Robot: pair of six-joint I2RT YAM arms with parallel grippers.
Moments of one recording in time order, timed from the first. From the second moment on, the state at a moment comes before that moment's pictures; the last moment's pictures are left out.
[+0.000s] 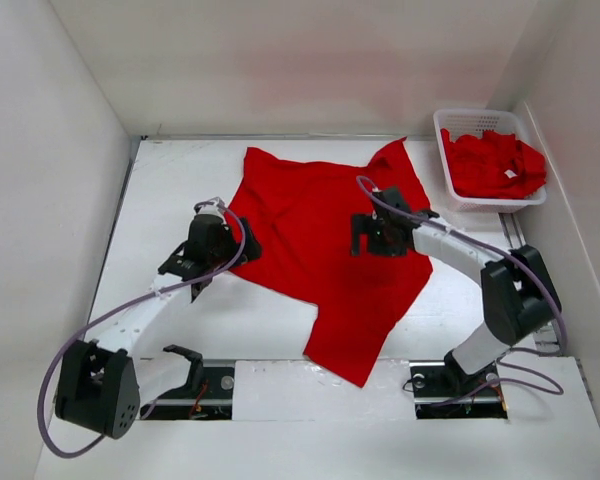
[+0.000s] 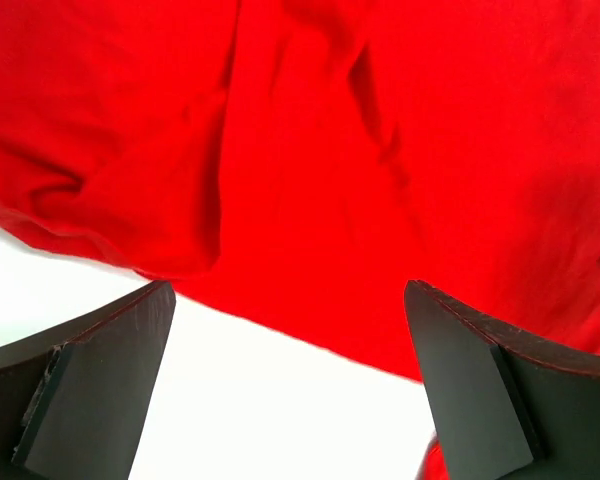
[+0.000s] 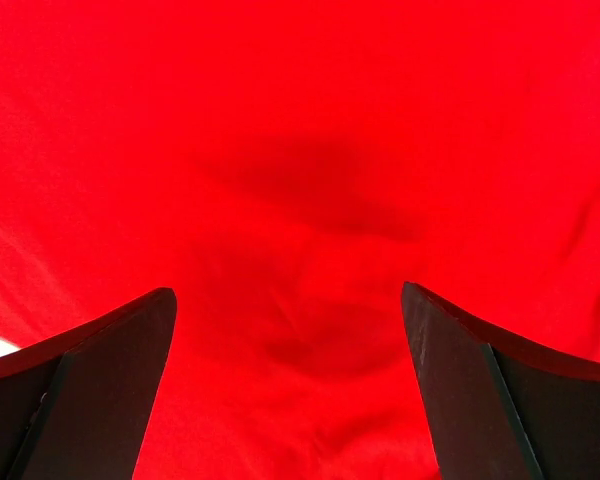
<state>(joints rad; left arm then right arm) -0.32 1.10 0.62 -0.25 0.01 -0.57 0.48 1.62 1.07 -0.47 0.02 0.45</state>
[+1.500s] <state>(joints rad) -0.35 1.40 0.74 -0.35 -0.32 -0.71 0.45 1.43 0.83 -0.49 0.05 0.51</state>
